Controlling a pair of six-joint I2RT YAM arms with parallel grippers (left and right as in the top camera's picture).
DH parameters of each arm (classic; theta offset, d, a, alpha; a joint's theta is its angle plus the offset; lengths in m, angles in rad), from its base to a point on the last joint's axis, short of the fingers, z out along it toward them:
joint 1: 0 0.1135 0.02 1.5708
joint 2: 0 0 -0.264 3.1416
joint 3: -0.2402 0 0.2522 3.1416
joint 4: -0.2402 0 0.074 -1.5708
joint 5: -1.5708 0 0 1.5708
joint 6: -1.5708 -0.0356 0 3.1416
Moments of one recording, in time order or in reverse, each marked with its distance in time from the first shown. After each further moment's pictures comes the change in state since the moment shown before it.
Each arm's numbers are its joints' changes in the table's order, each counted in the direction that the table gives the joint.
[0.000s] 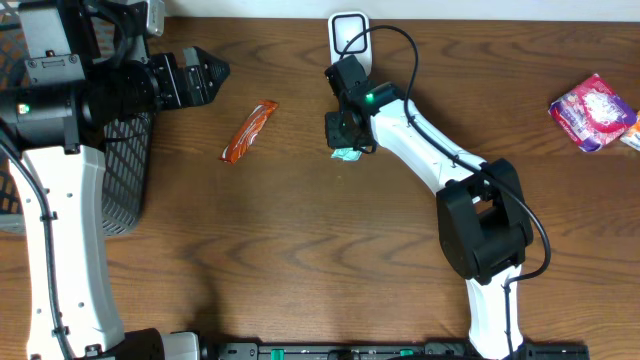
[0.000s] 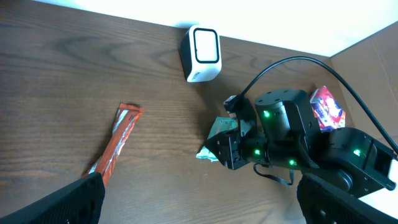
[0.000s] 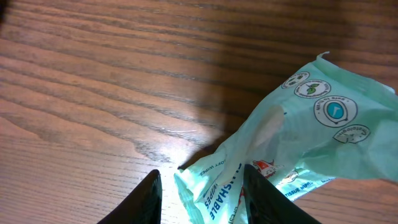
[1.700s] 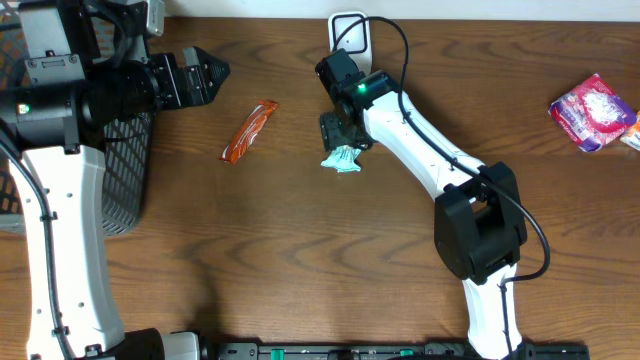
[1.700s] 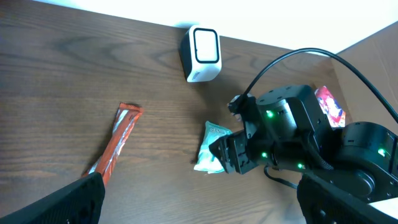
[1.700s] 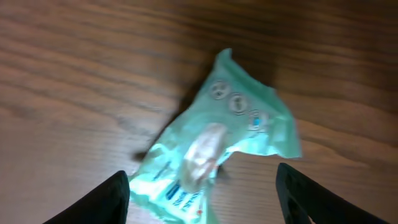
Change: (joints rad) left arm 0.000 0.000 0.000 0.000 0.000 0.000; right arm 0.027 -0.015 -0.134 -0.211 -0.133 0.036
